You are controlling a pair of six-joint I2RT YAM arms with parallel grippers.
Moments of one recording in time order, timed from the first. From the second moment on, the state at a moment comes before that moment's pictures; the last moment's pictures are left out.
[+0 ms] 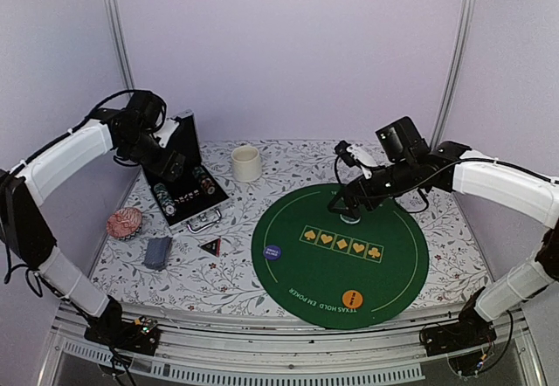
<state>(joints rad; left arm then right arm) -0.31 1.51 1.44 -0.87 -0.17 0.16 0.68 1.41 1.18 -0.56 -0.29 0.04</state>
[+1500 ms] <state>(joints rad) -0.22 1.90 1.23 -0.62 -0.34 0.46 0.63 1.64 1.22 -0.59 -0.48 -0.24</state>
